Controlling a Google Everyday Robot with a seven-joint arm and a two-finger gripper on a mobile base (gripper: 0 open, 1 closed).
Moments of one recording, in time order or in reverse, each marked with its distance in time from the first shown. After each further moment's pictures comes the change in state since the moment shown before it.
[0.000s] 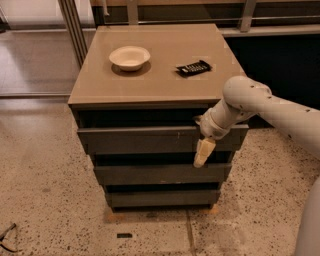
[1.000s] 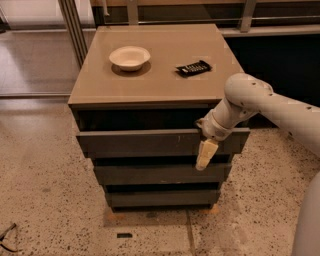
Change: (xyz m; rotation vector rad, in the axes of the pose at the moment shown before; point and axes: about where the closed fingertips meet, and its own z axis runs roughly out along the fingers) arm 0.005 0.020 -0.007 -0.091 0.015 0.066
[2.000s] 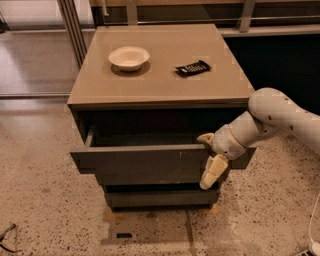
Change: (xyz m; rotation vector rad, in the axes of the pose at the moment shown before) arm -0.010 0.085 -0.018 -0.136 -0.233 0.114
